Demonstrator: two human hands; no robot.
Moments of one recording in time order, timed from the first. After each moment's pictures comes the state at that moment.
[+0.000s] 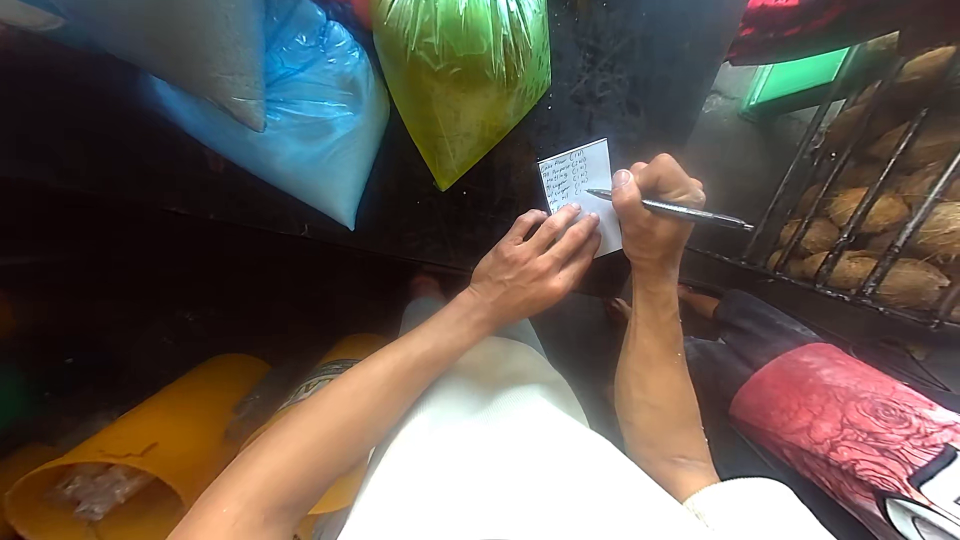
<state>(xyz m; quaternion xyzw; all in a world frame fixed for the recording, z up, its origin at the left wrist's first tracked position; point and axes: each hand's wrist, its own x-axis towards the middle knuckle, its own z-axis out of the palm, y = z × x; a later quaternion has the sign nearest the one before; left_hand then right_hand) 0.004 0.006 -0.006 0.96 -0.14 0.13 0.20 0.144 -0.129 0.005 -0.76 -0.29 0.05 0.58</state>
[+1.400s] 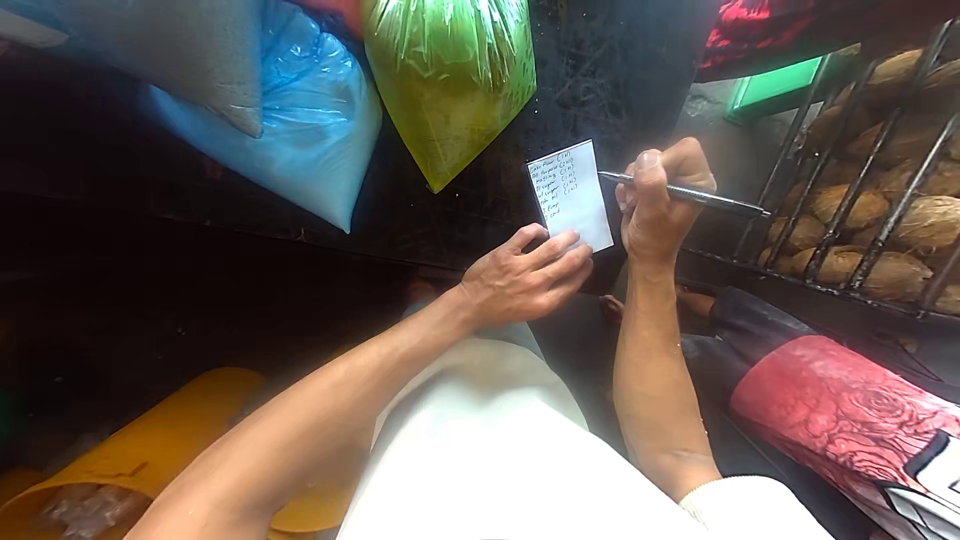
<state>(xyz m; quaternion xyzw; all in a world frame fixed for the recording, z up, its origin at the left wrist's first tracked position) -0.003 0.014 -0.010 0.93 -0.25 0.16 0.20 0.156 -0.130 0.000 -0.66 -0.21 0.04 0.71</state>
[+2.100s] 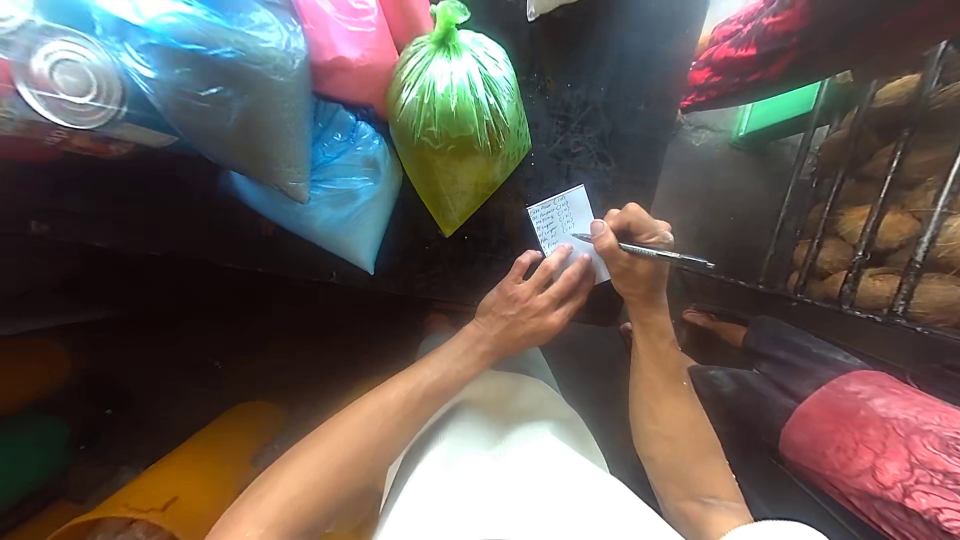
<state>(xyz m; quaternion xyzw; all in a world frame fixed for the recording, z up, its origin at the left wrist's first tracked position) 0.003 0.007 -0.005 0.97 -0.18 0.12 0.13 0.140 -0.135 0.008 -0.76 -0.29 0.07 0.58</state>
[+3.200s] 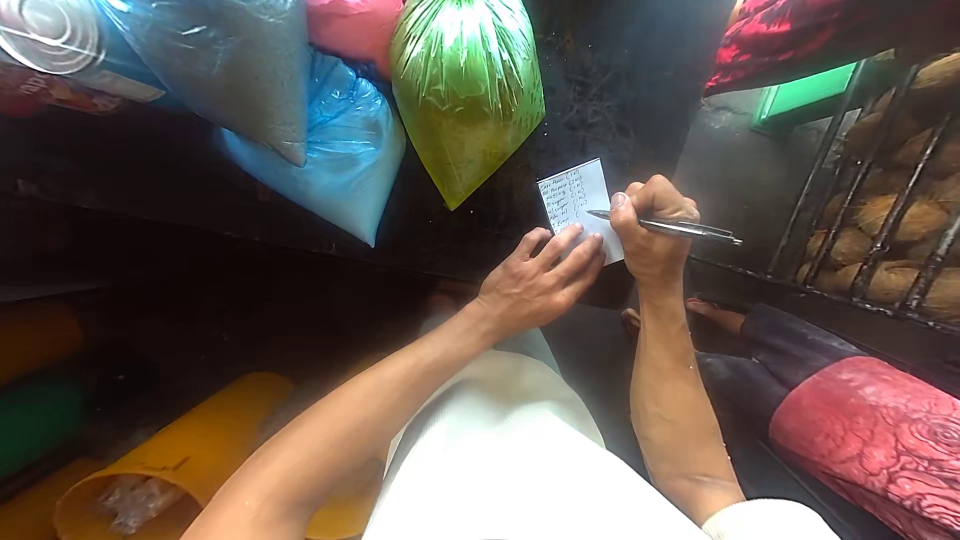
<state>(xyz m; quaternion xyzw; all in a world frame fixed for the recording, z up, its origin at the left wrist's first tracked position) 0.002 0.008 -0.005 0.97 -0.18 0.11 0.15 0.136 -0.140 0.008 -0.77 -0.28 0.07 0.57</state>
